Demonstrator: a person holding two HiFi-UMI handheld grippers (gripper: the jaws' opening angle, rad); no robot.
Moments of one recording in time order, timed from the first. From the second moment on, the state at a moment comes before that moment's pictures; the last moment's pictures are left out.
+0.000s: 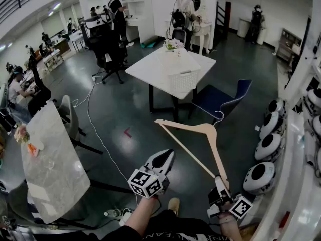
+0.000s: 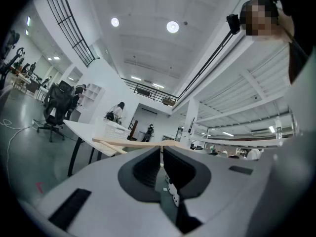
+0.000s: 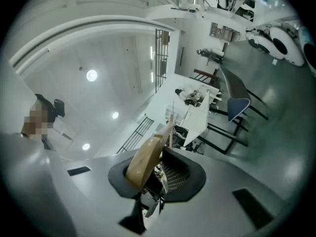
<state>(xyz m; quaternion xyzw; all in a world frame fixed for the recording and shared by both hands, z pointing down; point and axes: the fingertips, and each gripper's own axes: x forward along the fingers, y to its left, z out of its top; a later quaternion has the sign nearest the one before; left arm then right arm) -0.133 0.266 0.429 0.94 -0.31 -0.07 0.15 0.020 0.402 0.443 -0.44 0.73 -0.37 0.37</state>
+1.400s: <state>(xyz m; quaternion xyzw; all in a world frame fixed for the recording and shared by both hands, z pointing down) -0.090 0.045 0.438 0.93 -0.34 -0.07 0.15 0.053 0.147 0.424 -0.38 0.75 -0.35 0.40</state>
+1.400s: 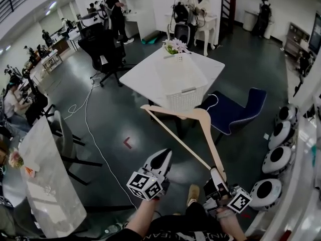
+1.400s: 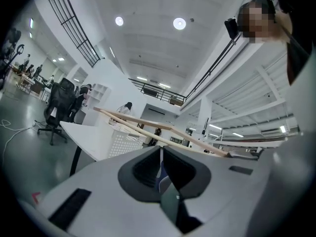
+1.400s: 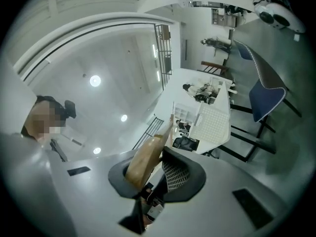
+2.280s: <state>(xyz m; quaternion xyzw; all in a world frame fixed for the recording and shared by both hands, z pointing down) -0.003 -0.101 0.428 0.91 -0.38 -0.08 0.13 0.163 -0.024 0.414 -0.41 0.76 -0.34 0.38</state>
